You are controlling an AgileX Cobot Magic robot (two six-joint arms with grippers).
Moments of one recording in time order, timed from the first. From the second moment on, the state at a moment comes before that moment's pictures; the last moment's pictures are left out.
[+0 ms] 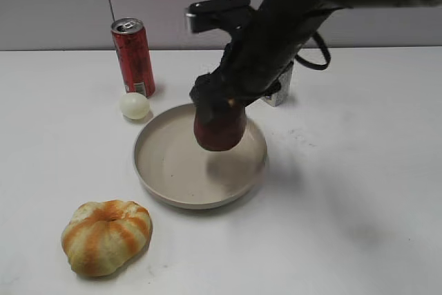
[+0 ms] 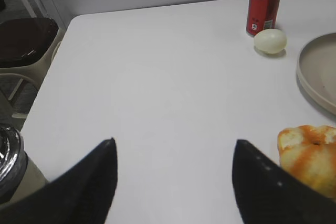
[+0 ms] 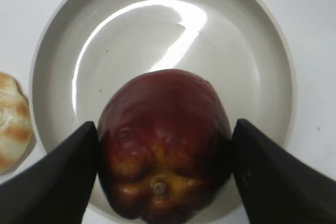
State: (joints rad) left arm -0.02 -0.01 -0.50 -0.03 1.04 0.16; right arm 0.64 1.93 -1.42 0.18 0.68 -0.10
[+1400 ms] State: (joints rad) left arm -0.02 -0.01 -0.50 -0.03 1.04 0.16; right arm 0.52 1.74 -1.57 -0.01 1.21 0.07
